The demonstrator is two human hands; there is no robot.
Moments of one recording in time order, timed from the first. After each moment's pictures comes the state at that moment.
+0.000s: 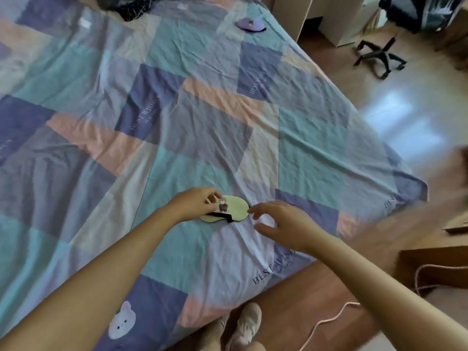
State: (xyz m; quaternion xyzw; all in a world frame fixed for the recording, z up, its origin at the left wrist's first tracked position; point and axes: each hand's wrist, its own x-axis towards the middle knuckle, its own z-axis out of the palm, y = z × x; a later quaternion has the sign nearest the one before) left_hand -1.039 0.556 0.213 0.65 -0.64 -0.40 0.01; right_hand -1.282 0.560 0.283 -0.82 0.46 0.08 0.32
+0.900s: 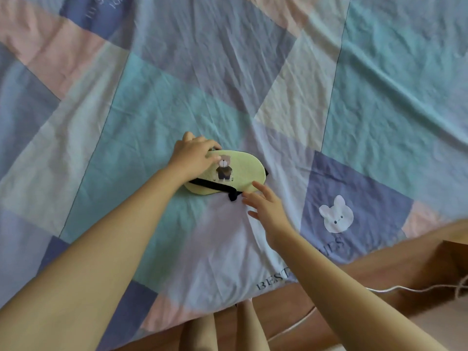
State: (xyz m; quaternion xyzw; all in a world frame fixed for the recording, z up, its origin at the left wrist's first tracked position) left_hand -1.041 0.478 -0.032 0.74 -0.59 -0.32 0.01; right_hand -1.247 0.520 -0.010 -0.30 0.64 -0.15 0.70
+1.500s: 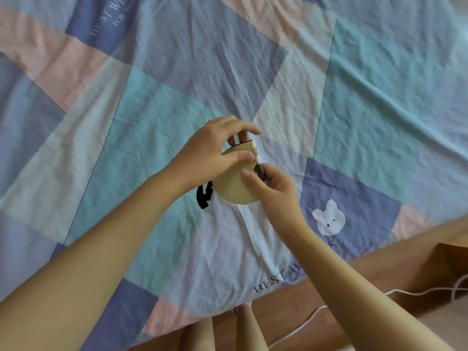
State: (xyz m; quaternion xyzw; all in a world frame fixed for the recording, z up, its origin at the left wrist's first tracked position) left_hand -1.076 0.482 0.091 0.61 -0.63 -0.39 0.28; right_hand -1.241 0.497 0.065 -0.50 0.51 -0.29 0.64
